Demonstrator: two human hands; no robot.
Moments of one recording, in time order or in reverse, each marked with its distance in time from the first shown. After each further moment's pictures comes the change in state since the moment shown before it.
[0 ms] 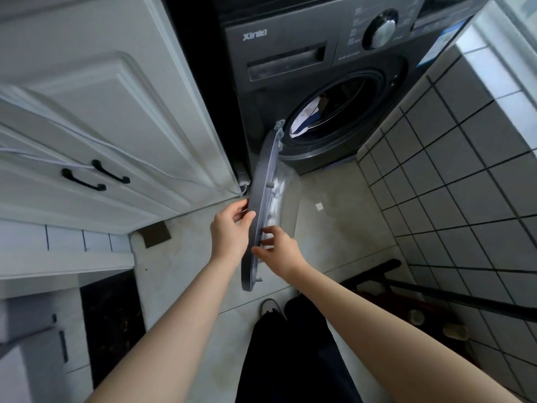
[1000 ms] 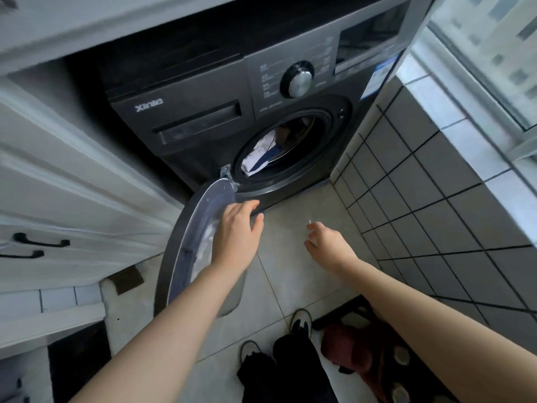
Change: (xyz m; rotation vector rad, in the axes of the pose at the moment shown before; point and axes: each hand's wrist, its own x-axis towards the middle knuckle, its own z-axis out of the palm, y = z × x) left_hand 0.051 0.108 0.138 0.558 -0.081 0.466; right_hand 0.087 0.080 -0.224 -0.436 0.151 -0.047
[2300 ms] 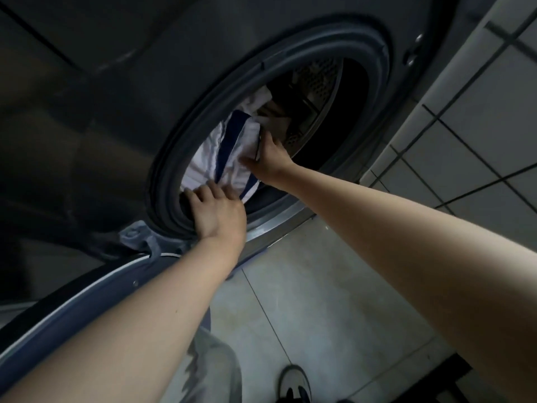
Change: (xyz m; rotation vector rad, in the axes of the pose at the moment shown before) left_hand 0.270 -0.139 0.231 1.066 -0.219 -0.031; right_hand 0.431 -0.024 0.052 0.282 0.145 -0.161
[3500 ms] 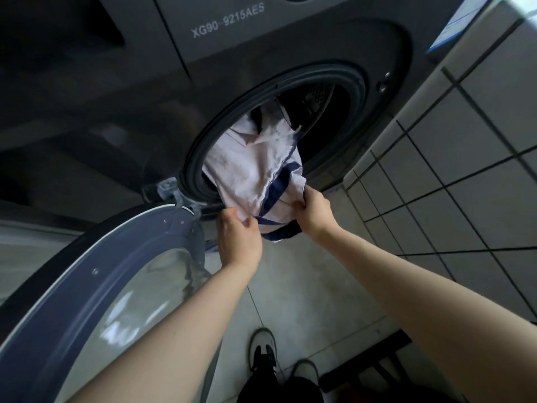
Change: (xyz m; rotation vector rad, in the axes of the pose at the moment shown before) left_hand -0.113 0.025 -0.018 -1.398 -0.005 -0.523; right_hand -0.168 0.027 -0.040 0.111 0.065 0.184
